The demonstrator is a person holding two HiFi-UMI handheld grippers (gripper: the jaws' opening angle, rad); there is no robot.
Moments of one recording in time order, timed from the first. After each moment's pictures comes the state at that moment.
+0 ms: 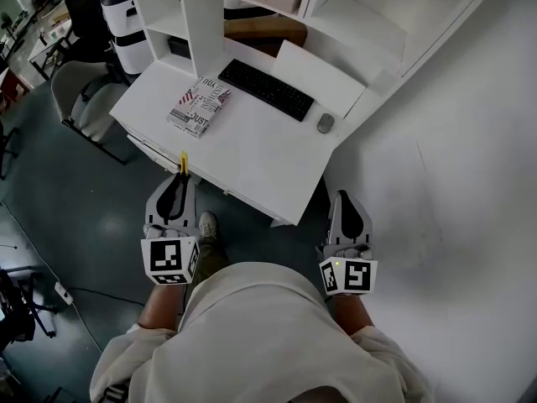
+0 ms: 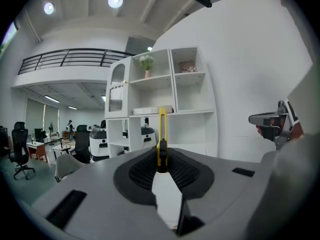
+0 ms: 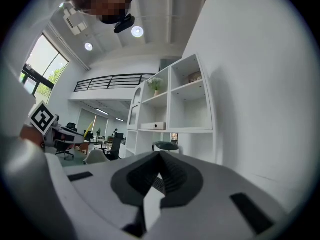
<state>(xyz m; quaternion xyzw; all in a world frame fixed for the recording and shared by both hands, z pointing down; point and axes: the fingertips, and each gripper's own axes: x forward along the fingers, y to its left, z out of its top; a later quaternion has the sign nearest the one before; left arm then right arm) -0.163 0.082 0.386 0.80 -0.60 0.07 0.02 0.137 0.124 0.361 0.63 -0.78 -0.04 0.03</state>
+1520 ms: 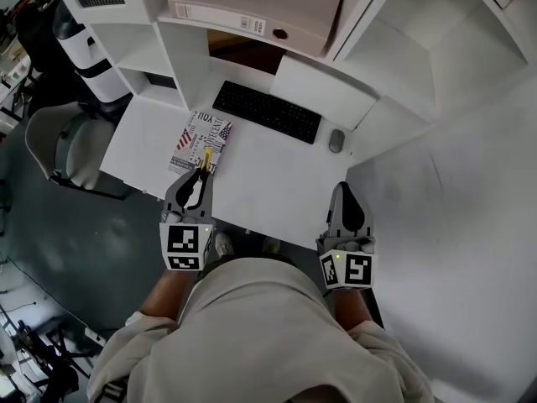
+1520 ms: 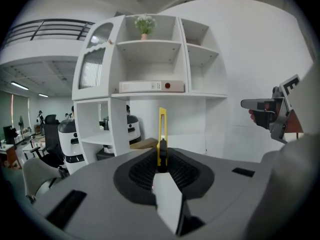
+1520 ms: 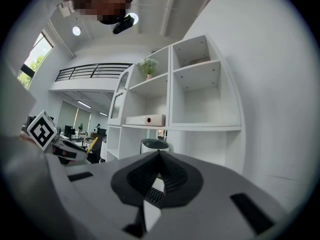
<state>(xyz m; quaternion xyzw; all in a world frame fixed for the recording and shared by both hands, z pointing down) -0.190 -0.161 0.442 0.87 -0.47 0.14 0.06 0.060 -0.071 0.361 0.70 -0.71 -0.02 0.05</state>
